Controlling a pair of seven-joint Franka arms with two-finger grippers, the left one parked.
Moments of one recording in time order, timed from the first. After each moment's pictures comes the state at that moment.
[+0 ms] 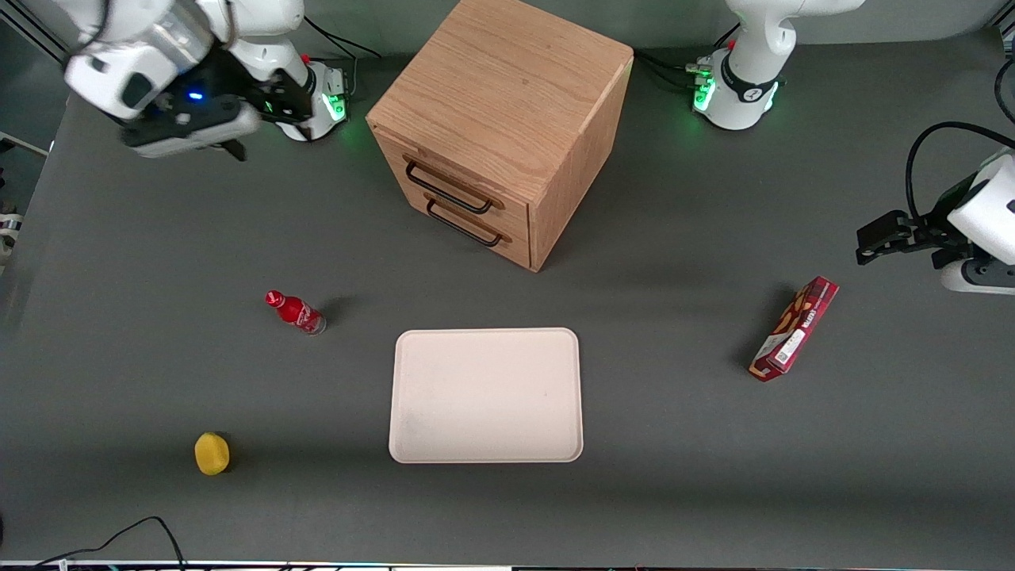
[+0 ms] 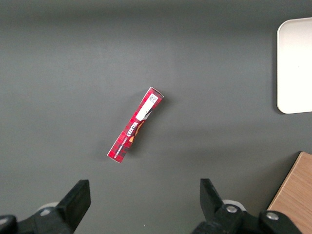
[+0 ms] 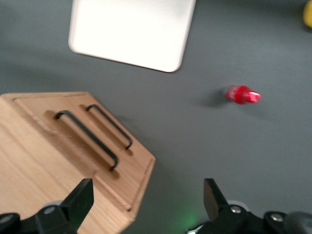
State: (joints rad) arm -0.04 -0.07 0.49 -1.55 0.15 1.47 0.21
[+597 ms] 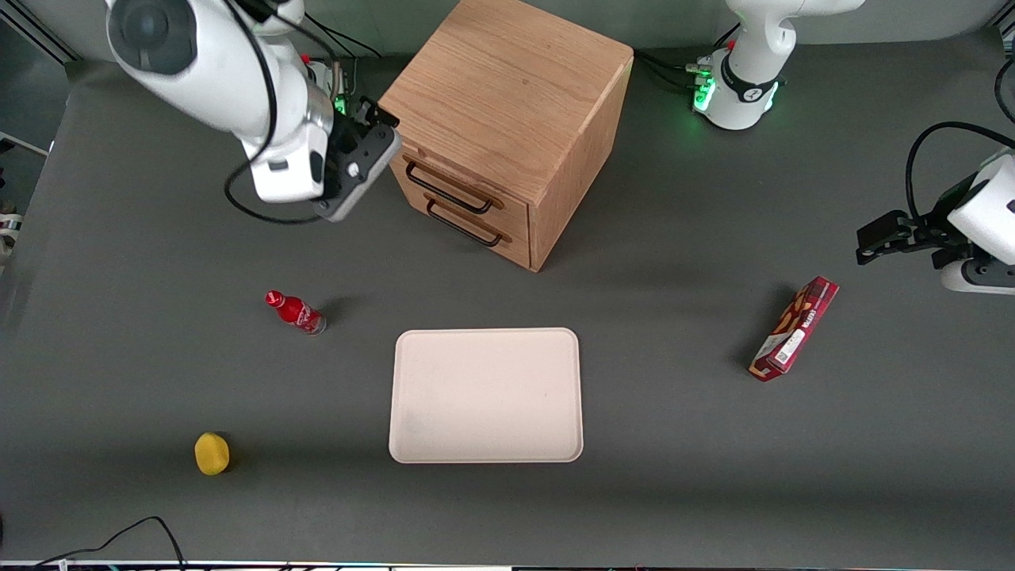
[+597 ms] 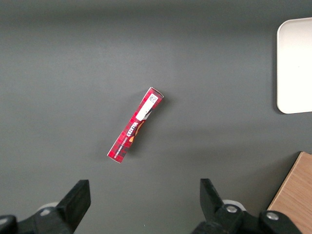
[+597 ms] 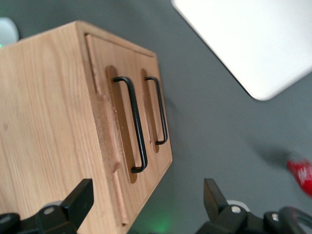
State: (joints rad) arm -0.05 0.20 0.62 -1.48 0.20 1.48 -0.34
